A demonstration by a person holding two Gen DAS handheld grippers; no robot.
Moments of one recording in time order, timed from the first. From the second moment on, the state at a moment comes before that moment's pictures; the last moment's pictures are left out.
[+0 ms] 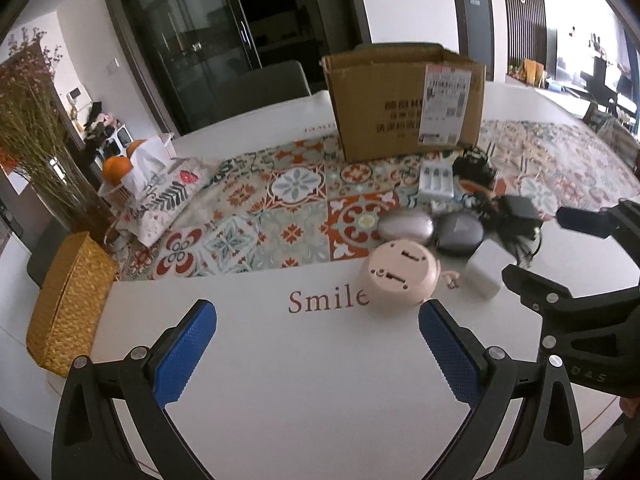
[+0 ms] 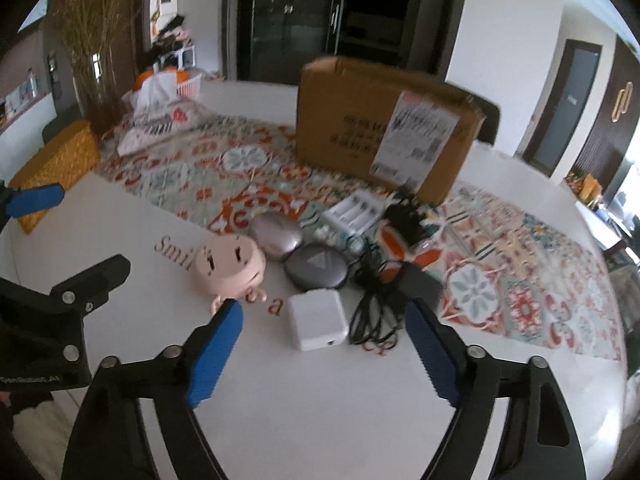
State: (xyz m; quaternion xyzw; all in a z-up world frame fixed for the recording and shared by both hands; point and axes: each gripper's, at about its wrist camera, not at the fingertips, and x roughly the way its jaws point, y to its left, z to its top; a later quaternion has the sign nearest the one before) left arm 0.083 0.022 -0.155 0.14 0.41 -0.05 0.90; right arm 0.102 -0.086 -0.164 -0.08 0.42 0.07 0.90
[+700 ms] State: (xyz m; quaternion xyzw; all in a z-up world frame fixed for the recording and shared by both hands) left arm 0.107 0.018 -0.195 0.13 0.44 -0.05 0.89; right arm 0.133 -0.082 -0.219 -0.10 0.46 0.10 0.88
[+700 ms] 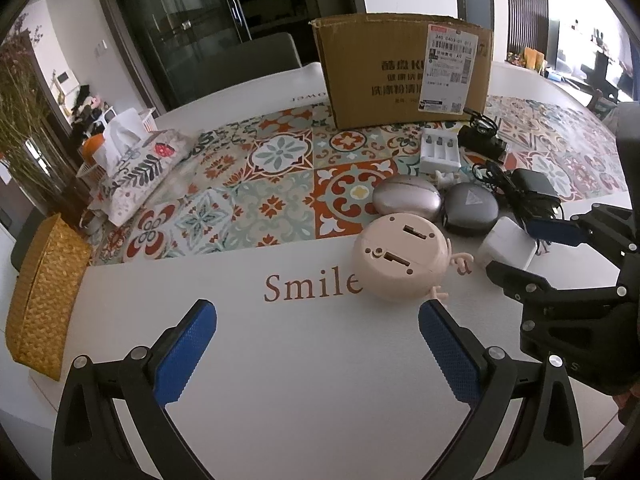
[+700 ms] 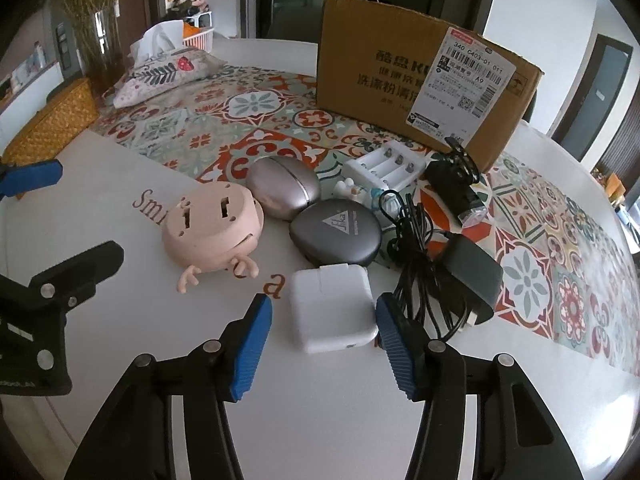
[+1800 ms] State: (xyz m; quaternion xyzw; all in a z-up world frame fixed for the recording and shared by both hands) left arm 0.126 0.007 -0.191 0.15 0.45 -0.13 0.87; right arm 0.136 -0.091 -0.222 -0.03 0.49 0.08 0.87
